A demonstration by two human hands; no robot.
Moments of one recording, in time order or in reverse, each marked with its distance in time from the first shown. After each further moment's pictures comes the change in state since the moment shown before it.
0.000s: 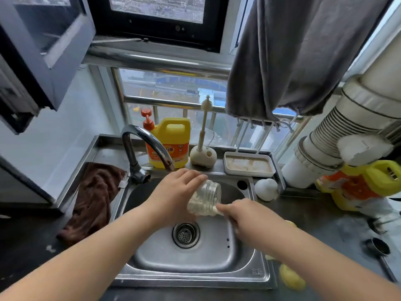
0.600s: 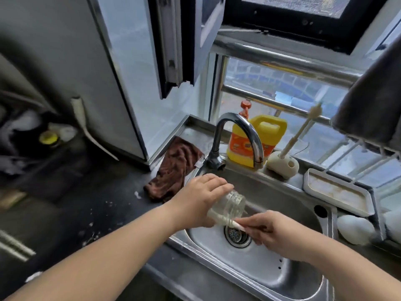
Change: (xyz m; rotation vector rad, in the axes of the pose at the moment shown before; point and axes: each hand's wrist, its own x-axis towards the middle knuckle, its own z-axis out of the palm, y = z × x) left_hand -0.117 -0.038 -0.017 -0.062 -0.019 -0.289; right_hand 0.055 -0.068 0.012 0.404 -0.373 -0.338
